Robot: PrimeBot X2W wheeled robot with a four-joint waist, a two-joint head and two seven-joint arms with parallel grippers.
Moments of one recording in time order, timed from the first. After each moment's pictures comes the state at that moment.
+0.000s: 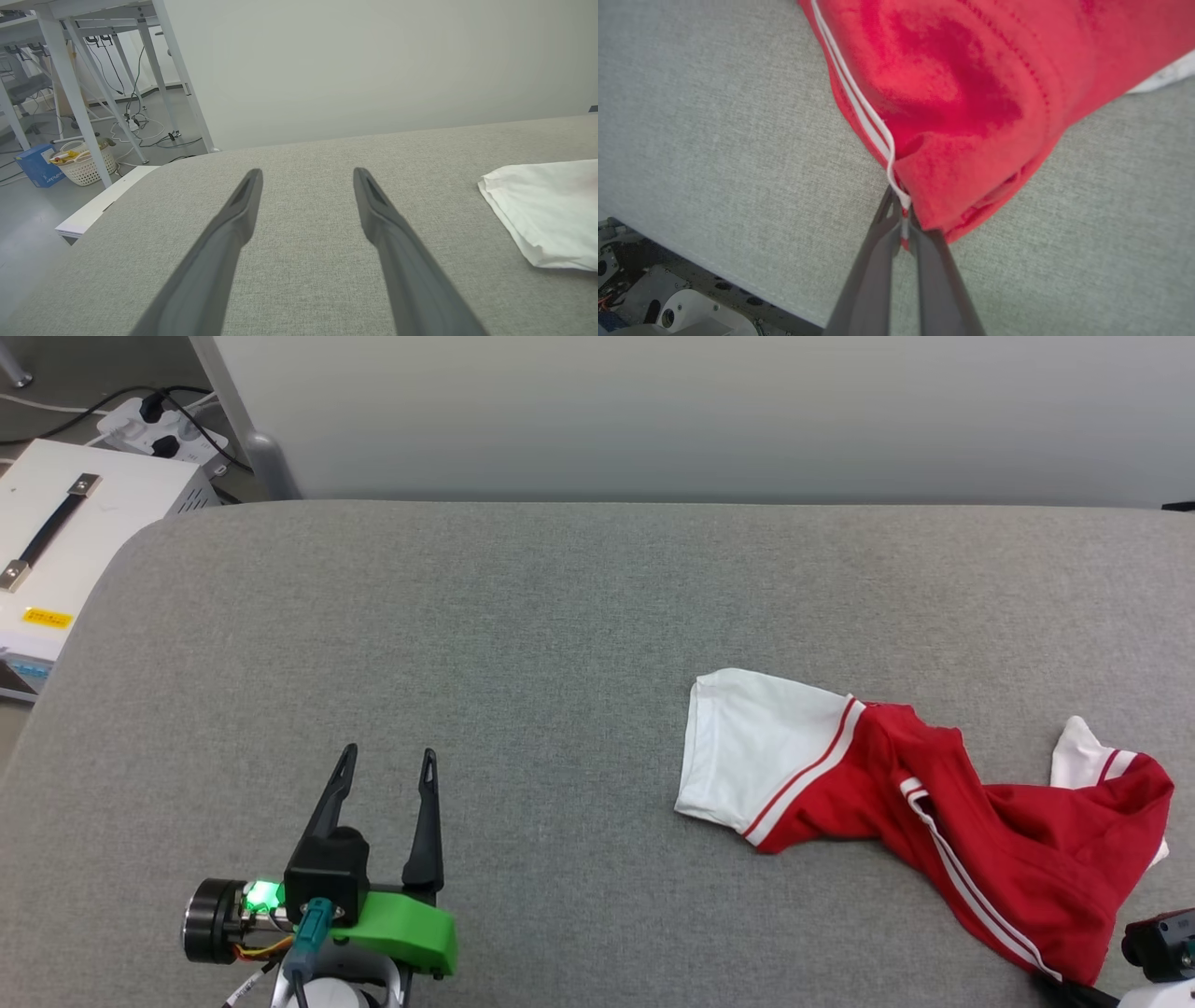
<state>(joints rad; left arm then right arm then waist) -0.04 0.10 -0.13 0.12 -0.03 0.05 -0.26 0.00 -0.77 0.62 0.30 0.86 0.13 0.04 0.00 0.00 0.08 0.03</state>
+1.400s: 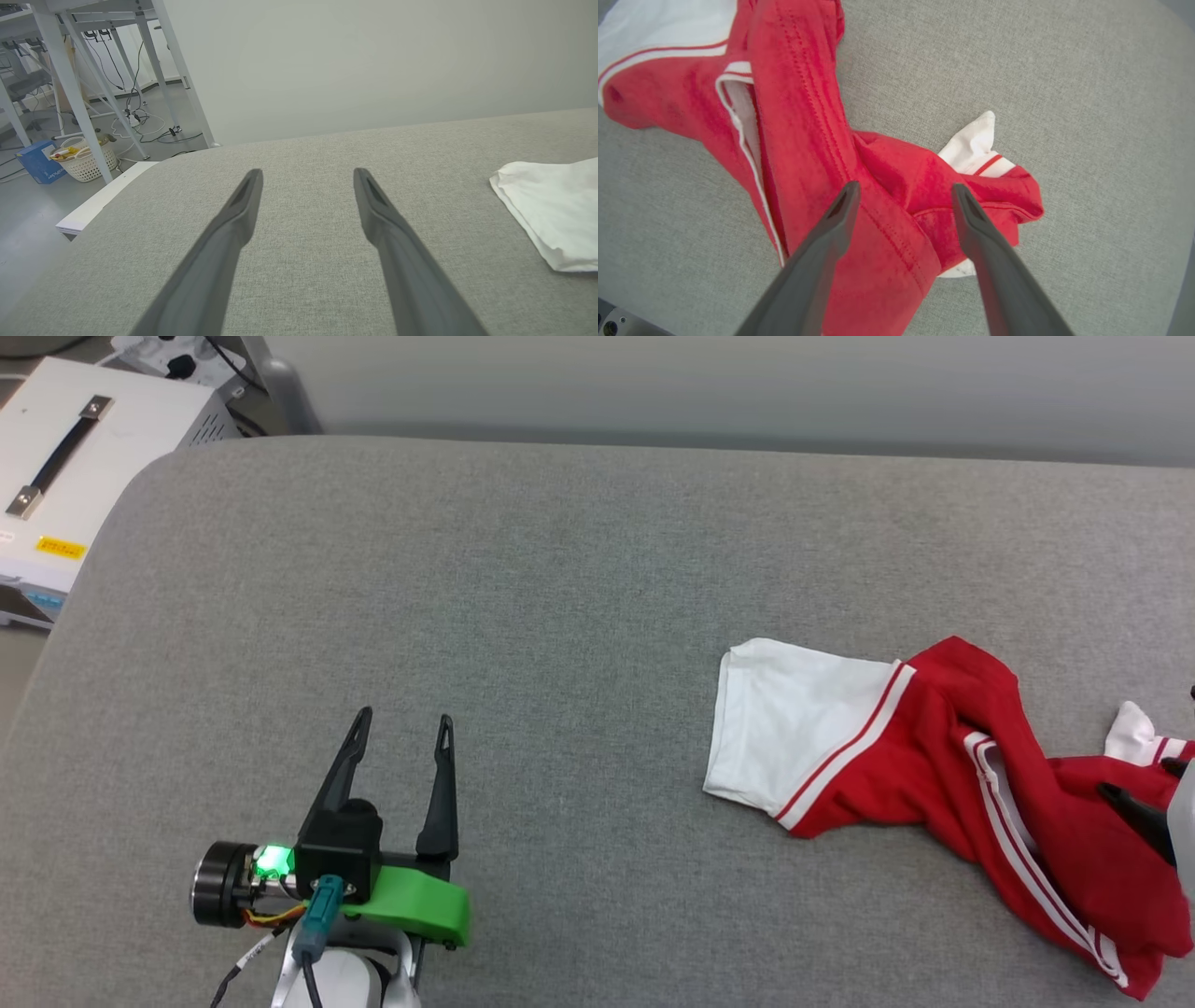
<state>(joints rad) -0.07 0.10 -0.15 0.09 -0.02 0.05 -0.26 -0.23 -0.83 0.32 0.07 0.72 0.13 0.60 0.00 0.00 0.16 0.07</state>
